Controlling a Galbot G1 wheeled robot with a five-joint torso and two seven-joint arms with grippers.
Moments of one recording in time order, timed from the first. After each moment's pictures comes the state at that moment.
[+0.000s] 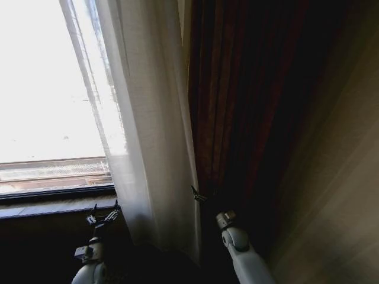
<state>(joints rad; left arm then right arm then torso) 1.36 -1.45 -0.82 -1.67 -0.37 -0.39 0.17 -1.08 1.39 0.36 1.60 0.19 0.28 -0.27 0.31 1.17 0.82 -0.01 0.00</state>
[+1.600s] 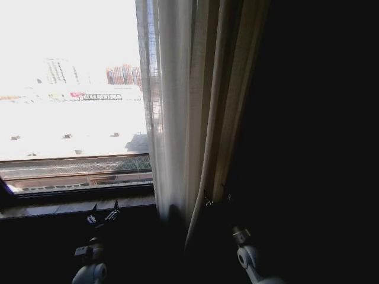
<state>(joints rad) 1.36 -1.45 -0.82 -1.67 -0.37 -0.39 0.17 -1.33 1.27 0.41 1.98 0.31 0.32 -0.20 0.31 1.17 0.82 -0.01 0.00</state>
